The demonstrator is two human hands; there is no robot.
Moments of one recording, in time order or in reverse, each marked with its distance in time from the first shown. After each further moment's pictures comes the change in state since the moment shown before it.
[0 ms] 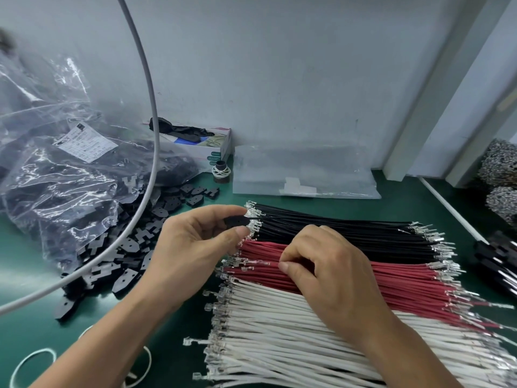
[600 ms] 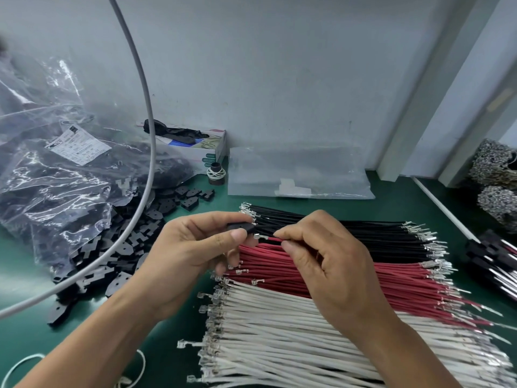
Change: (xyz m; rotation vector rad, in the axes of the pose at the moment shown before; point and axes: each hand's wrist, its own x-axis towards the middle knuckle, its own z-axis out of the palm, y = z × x) left_hand 0.001 0.001 -0.003 -0.299 -0.172 -0.171; right_hand 0.001 -0.002 -0.007 0.185 0.169 -0.040
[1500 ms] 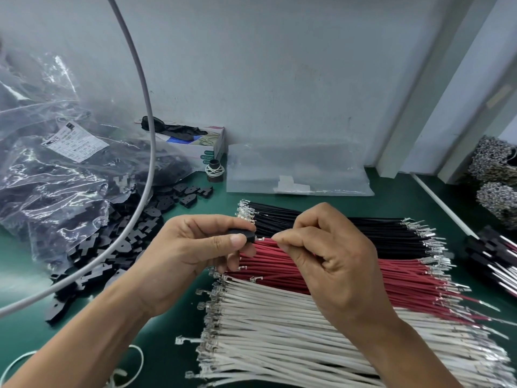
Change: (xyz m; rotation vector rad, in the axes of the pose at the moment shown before) left_hand -0.002 0.006 -0.002 0.036 -0.090 -0.039; right_hand 0.001 -0.003 -0.001 0.049 0.121 -0.122
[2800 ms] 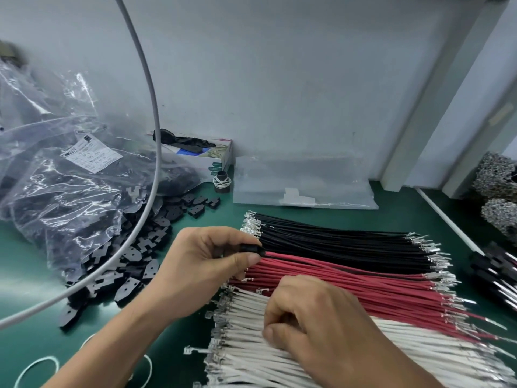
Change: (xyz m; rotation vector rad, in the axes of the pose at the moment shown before) left_hand 0.004 -0.011 0.002 0.332 0.084 0.233; right_hand -0.008 -0.035 -0.009 -0.140 -0.669 0.210
